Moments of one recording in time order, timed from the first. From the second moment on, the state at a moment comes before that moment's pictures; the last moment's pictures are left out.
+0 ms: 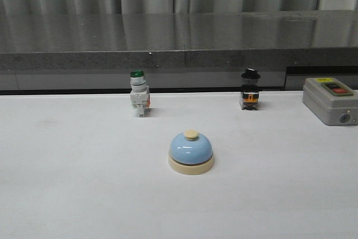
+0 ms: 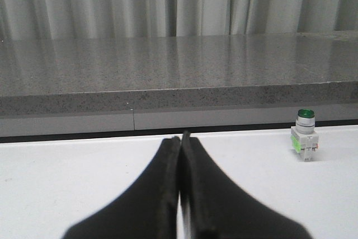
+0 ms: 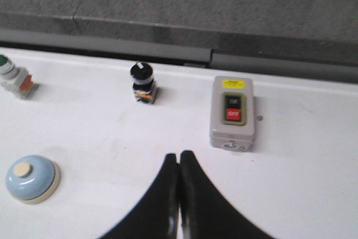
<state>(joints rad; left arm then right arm) -0.07 0.00 0.00 -0.07 0.06 0.04 0.15 0.85 -0.77 0.01 0.50 0.02</state>
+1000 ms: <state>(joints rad) -0.07 0.00 0.00 -0.07 0.06 0.05 0.64 1.81 -1.50 0.02 0.83 -0.02</state>
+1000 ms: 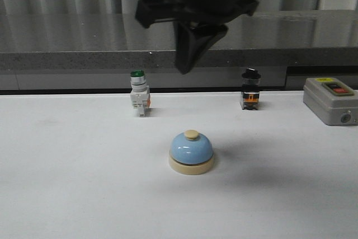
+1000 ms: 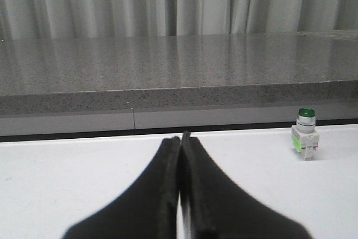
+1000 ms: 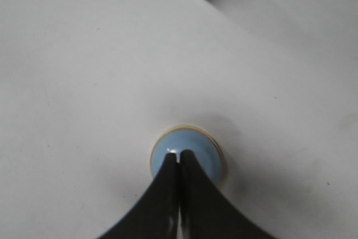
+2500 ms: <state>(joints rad) -0.07 0.00 0.00 -0.07 0.06 0.05 0.65 2.01 -1.75 -0.02 1.14 -0.07</state>
